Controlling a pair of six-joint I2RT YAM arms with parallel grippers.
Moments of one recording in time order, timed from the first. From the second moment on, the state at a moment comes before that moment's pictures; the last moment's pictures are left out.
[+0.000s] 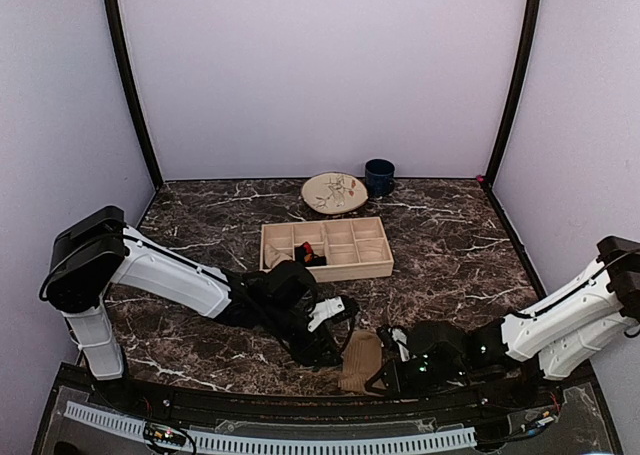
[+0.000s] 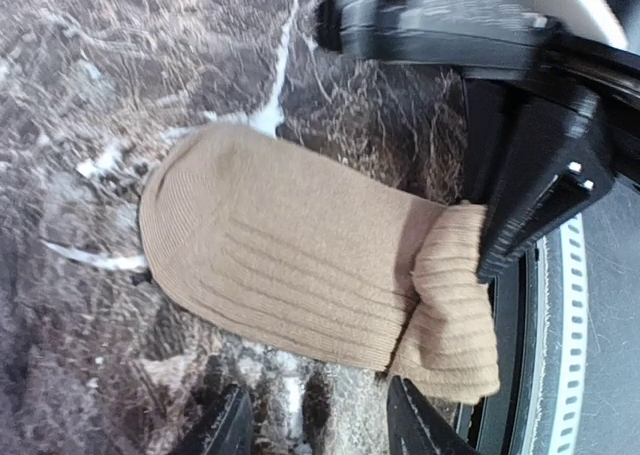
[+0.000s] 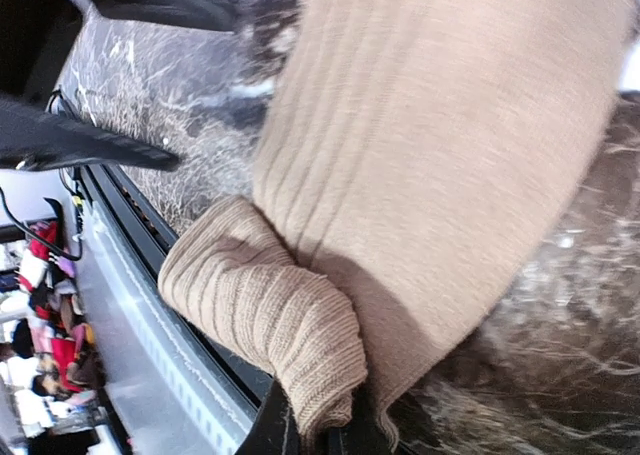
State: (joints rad) left arm -1.09 1.84 0.93 0.03 0.46 -0.02; right arm 1.37 1.37 0.34 0.25 -0.06 1.15
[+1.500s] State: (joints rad) left arm -1.18 1.79 1.08 -0.16 0.43 0.14; right arm 0.99 1.46 0.50 -0.10 -0.71 1.13
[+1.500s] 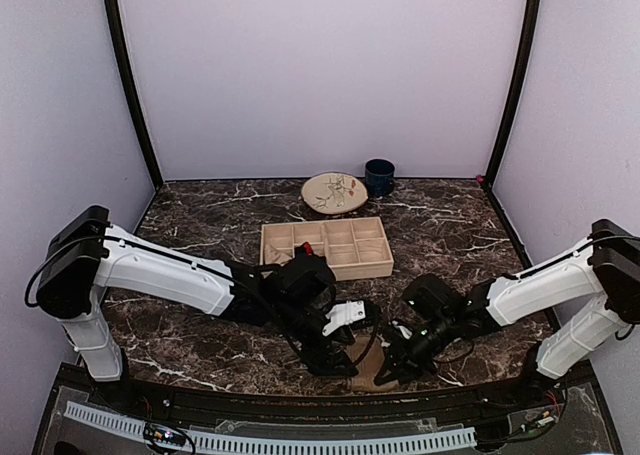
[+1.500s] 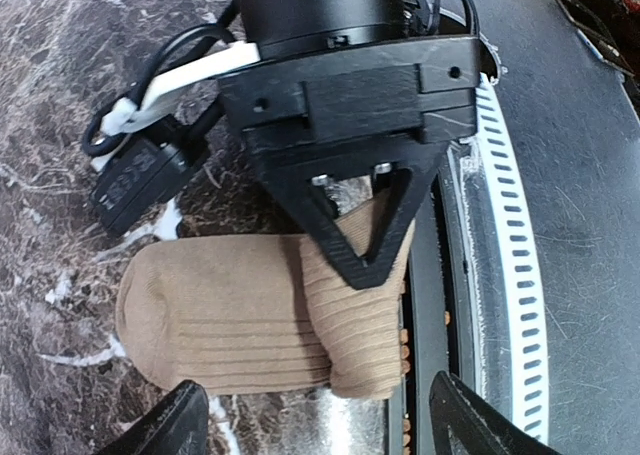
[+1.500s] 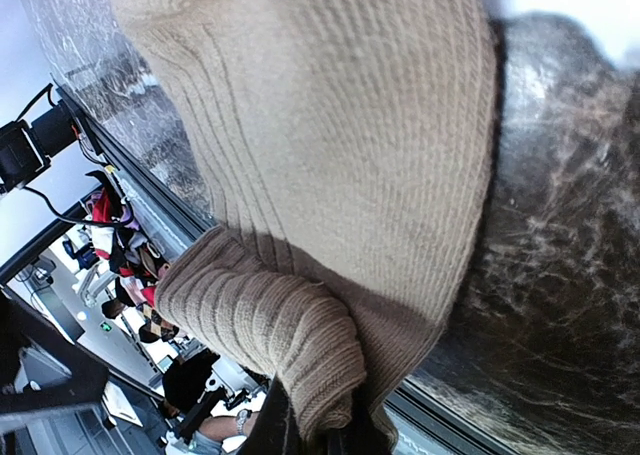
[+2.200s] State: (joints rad) left arm -1.23 1.90 1.12 -0.22 0.43 0.15; right arm 0.95 1.55 0.53 -0.07 -0.78 1.09
